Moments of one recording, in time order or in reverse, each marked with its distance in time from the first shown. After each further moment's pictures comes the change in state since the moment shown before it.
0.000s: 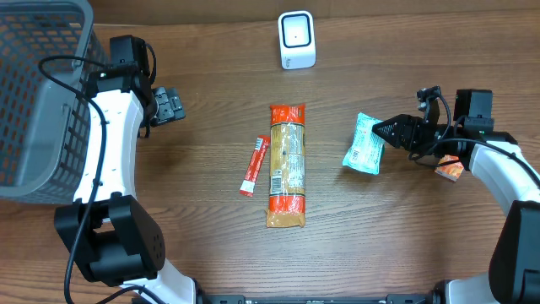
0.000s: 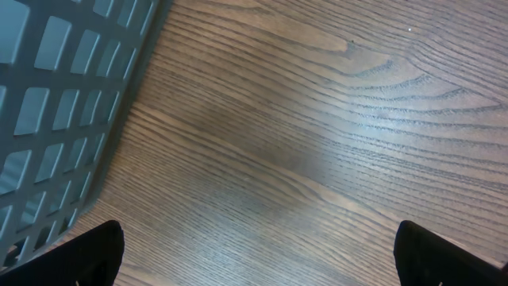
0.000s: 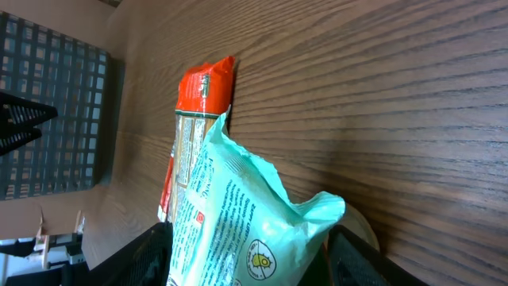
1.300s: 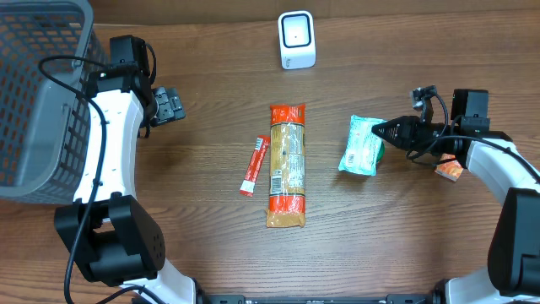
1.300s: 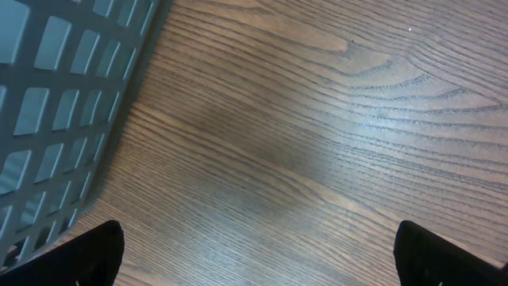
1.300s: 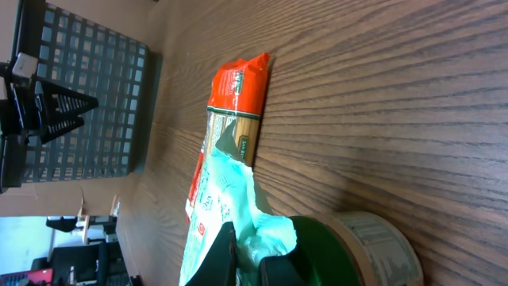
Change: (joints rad) left arm 0.000 0.000 0.000 0.000 0.000 0.000; right arm 0.000 0.056 0.000 0.070 -0.127 0.003
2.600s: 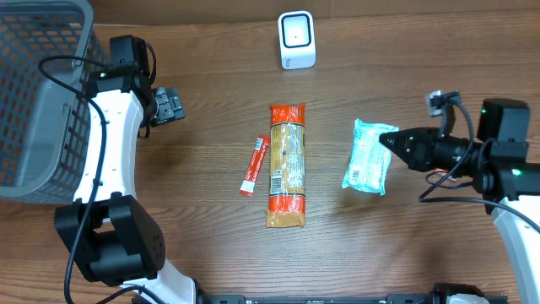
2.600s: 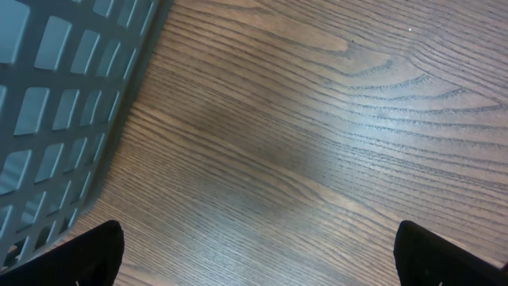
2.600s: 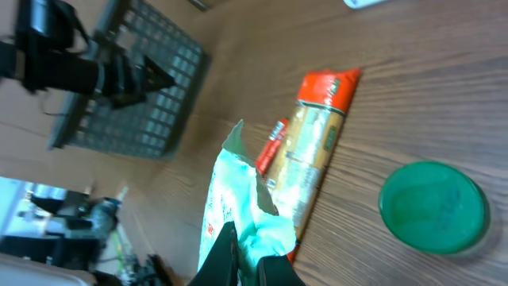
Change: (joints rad) left arm 0.000 0.000 0.000 0.000 0.000 0.000; right arm 0.056 -0.528 0.008 -0.357 0.068 -0.027
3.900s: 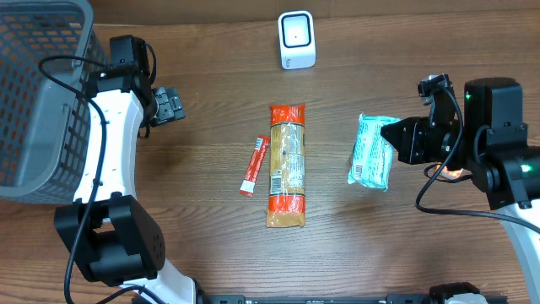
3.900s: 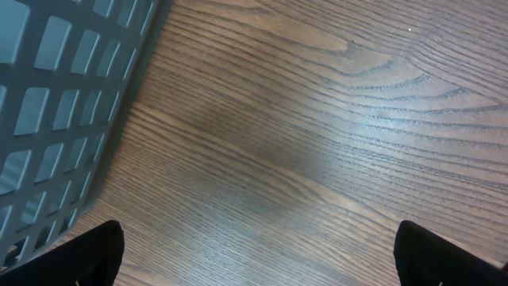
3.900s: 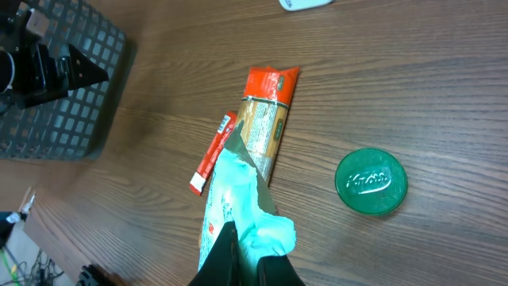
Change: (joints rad) left arm 0.000 0.000 0.000 0.000 0.000 0.000; right arm 0.185 0.005 0.320 -0.326 0.404 0.046
